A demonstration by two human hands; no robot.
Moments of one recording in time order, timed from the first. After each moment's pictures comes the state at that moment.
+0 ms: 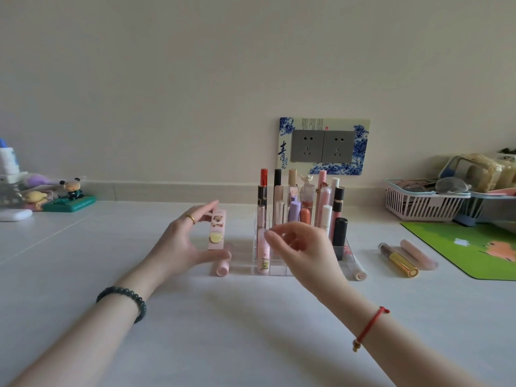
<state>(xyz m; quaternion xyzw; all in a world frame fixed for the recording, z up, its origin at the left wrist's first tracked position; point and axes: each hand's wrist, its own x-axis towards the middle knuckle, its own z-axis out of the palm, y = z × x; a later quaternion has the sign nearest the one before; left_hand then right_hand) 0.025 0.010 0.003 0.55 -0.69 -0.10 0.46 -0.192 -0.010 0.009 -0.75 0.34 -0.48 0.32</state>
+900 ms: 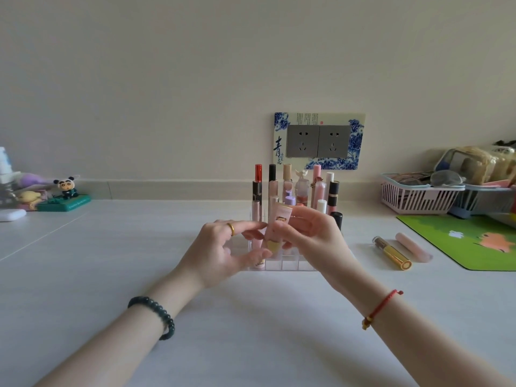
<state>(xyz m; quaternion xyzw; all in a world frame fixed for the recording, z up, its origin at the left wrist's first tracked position) -0.035 0.015 0.001 0.46 -0.75 -0.01 0.47 -0.211 -0.023 0.015 -0.70 0.26 -0.49 0.46</state>
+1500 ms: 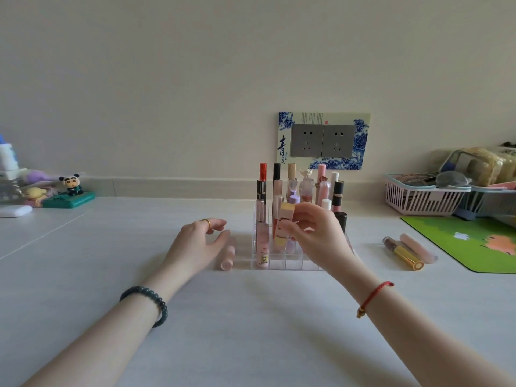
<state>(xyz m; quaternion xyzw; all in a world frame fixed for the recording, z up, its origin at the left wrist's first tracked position) 0.005 -0.009 -0.016 0.68 -0.61 -0.02 0.40 -0.204 -0.046 0.011 -0.75 0.35 -0.49 0.27</state>
